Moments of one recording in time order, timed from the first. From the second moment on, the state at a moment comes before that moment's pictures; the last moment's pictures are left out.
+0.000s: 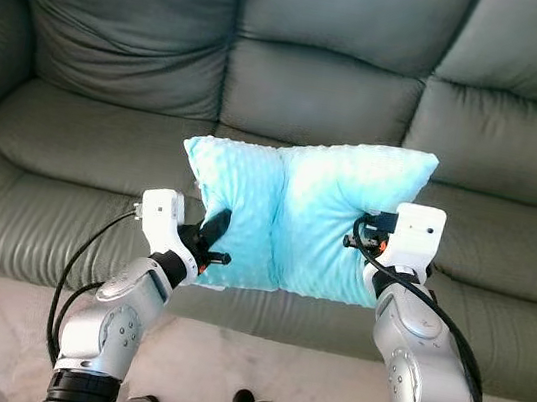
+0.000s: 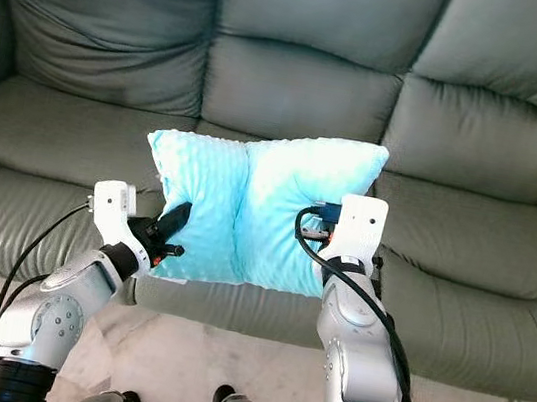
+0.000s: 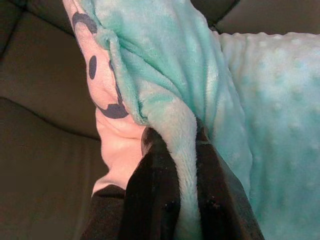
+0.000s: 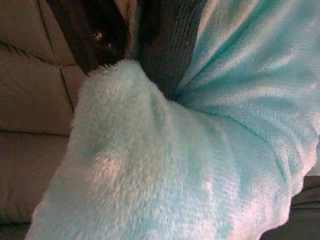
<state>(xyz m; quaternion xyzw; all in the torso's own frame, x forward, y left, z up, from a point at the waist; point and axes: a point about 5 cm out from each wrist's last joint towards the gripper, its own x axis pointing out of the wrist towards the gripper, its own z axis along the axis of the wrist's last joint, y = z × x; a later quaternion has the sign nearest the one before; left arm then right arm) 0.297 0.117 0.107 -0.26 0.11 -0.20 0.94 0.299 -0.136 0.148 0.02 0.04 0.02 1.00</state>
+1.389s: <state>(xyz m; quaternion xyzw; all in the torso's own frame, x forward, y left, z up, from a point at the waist) 0.294 0.111 0.106 -0.28 0.11 -0.21 0.93 0.298 -0.142 0.145 0.01 0.05 0.02 1.00</state>
